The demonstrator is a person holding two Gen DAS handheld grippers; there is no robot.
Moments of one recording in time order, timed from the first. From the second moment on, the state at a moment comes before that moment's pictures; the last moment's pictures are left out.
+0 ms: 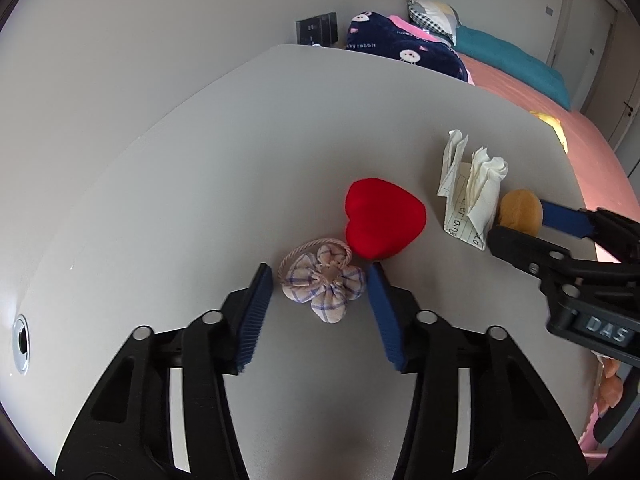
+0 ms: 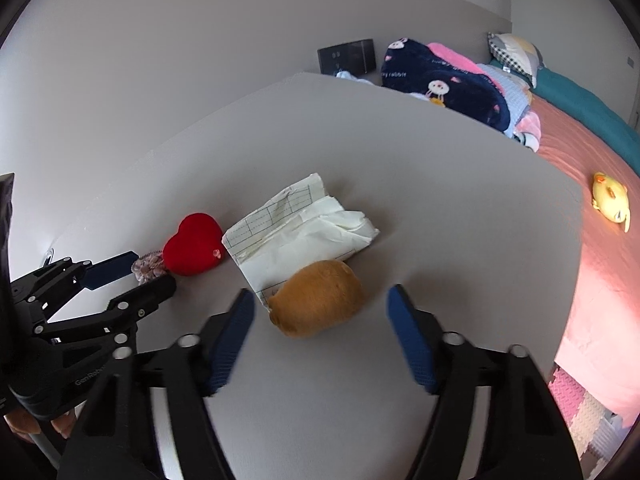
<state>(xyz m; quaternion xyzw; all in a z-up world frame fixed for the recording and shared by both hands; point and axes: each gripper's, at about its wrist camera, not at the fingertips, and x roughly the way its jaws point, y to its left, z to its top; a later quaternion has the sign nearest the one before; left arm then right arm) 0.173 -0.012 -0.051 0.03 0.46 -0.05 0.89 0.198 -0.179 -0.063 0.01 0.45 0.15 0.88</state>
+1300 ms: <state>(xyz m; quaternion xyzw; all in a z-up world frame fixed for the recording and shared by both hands) 0.089 -0.092 -0.017 0.06 0.42 -0.12 0.90 0.078 -0.251 -0.022 0.05 0.41 0.13 0.90</state>
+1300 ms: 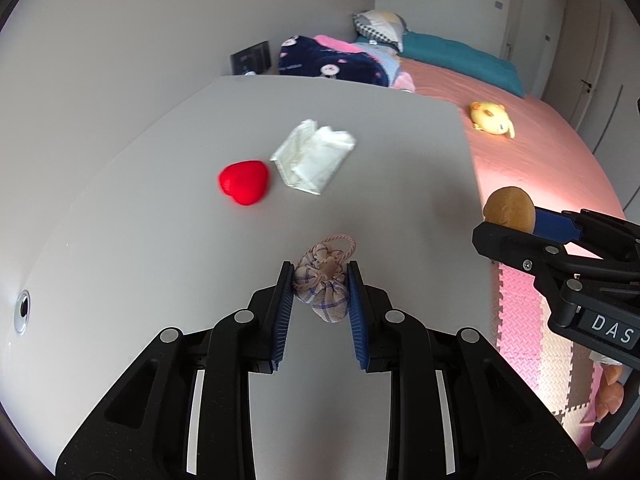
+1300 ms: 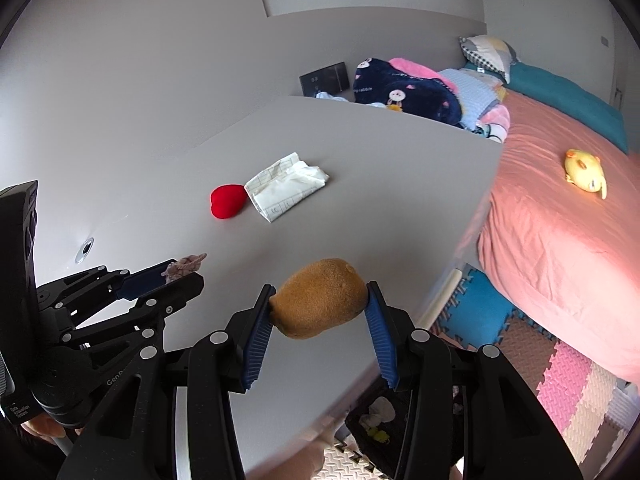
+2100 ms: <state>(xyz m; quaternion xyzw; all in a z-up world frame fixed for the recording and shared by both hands) 0.028 -0.168 0.001 0.09 0.39 -0.19 0.90 -0.009 -0.325 -0.004 0.07 0.37 0.07 0.92</state>
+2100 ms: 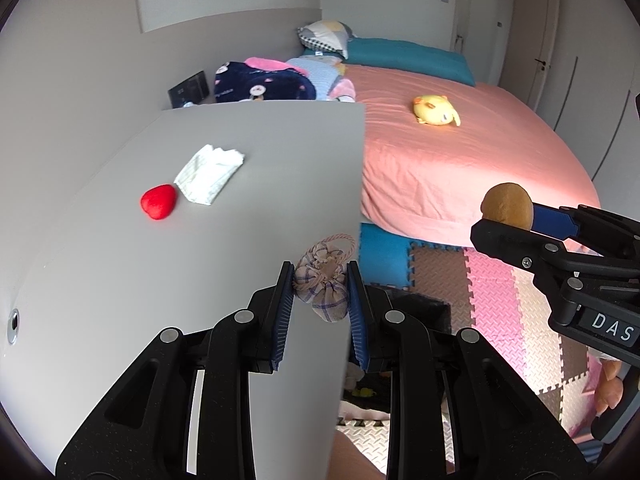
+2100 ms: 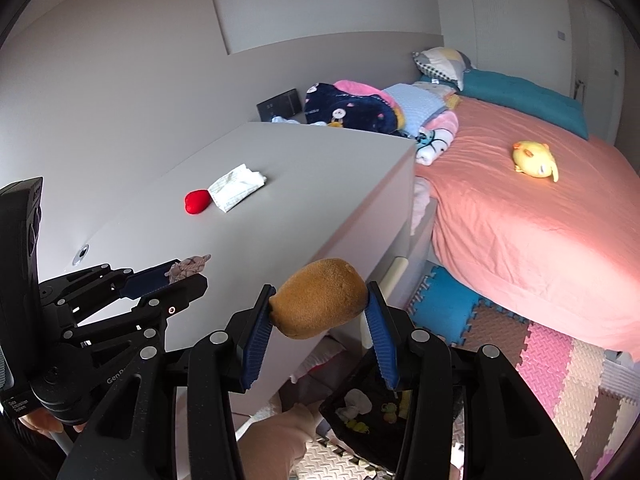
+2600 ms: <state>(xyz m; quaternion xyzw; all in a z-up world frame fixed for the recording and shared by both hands) 0.002 -0.228 0.003 0.12 0.38 -0.25 0.88 -0.049 -0.387 0.006 0.10 0.35 0.01 0.93</state>
